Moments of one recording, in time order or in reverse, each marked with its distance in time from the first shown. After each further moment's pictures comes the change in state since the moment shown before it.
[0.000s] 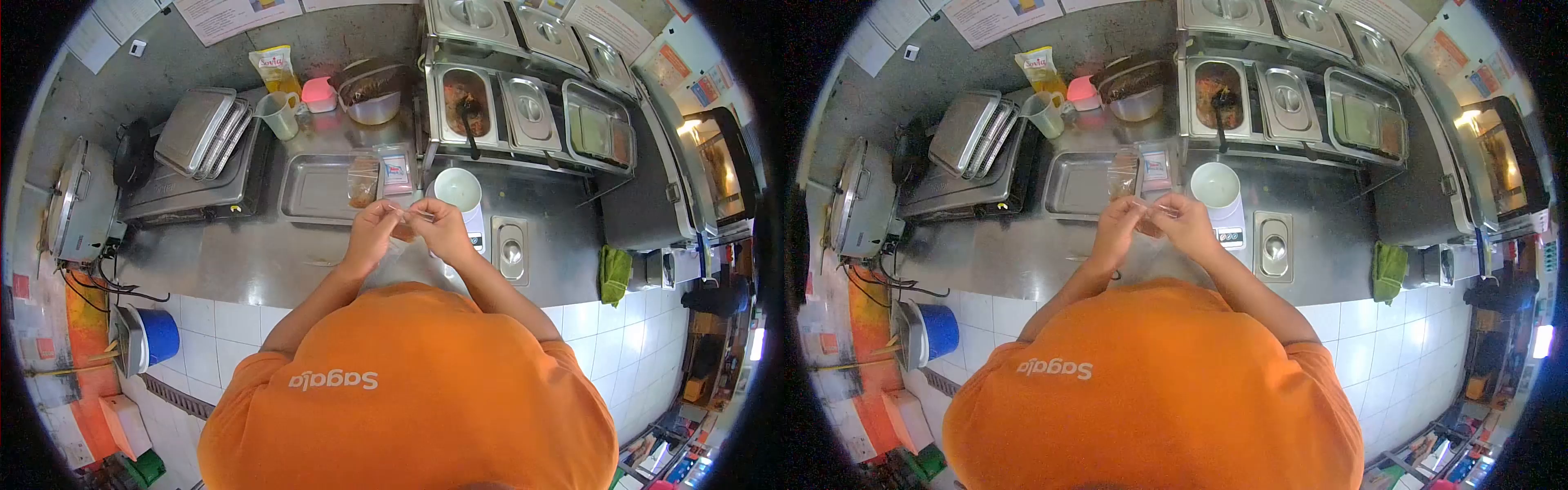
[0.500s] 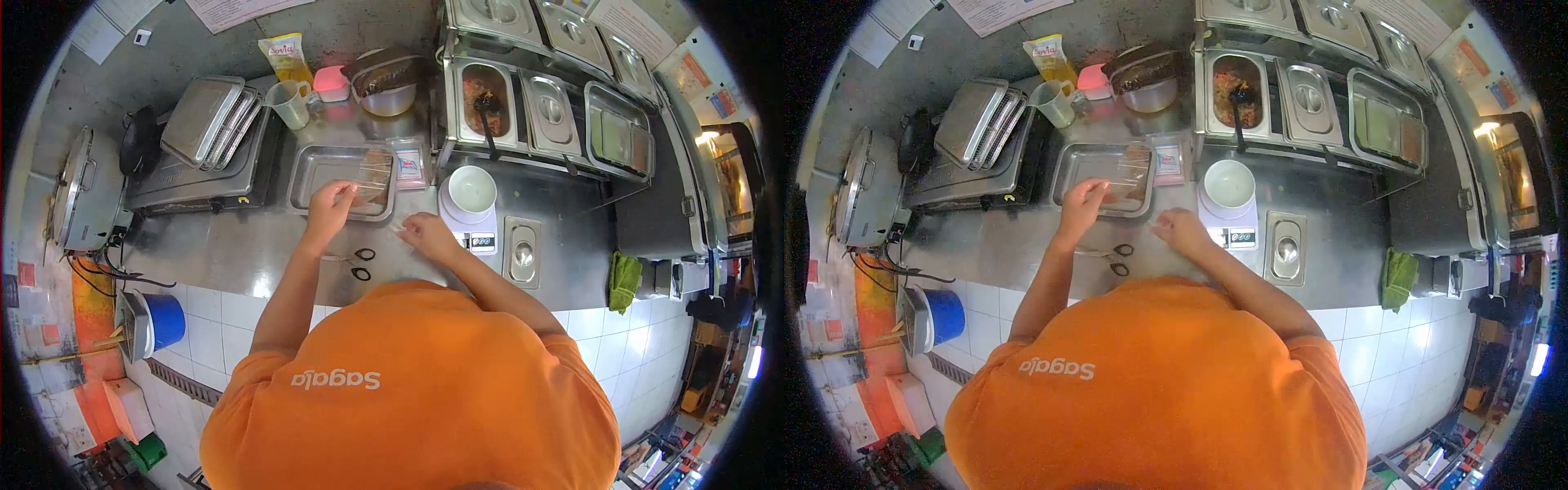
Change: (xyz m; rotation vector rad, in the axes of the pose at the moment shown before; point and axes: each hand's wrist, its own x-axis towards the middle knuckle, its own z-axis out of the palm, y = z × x) left_hand 0.032 0.016 -0.109 0.867 0.234 0.259; right_hand 0.036 0.094 0.011 -0.633 -0.191 -0.166
